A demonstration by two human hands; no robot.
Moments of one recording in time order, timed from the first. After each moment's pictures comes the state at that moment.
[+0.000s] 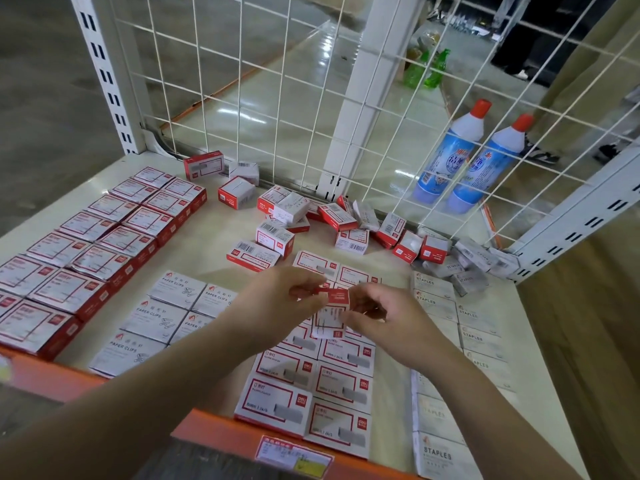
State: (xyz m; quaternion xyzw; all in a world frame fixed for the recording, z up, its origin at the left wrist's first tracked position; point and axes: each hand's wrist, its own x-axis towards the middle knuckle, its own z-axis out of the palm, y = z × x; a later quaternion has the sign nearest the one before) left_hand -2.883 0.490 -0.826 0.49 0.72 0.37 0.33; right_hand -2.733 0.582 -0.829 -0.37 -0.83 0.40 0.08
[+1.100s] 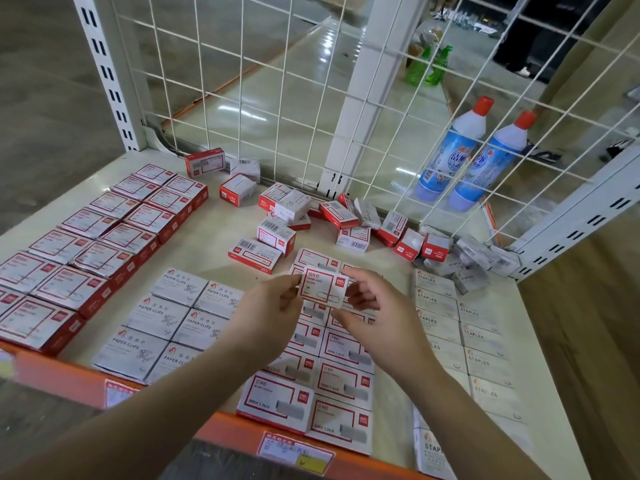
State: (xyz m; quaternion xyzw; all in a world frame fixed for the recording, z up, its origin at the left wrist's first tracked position) left_hand -2.878 0.483 -0.854 0.42 0.76 0.40 0.30; right_hand -2.738 0.561 -0.836 -0.37 -0.84 0.35 0.20
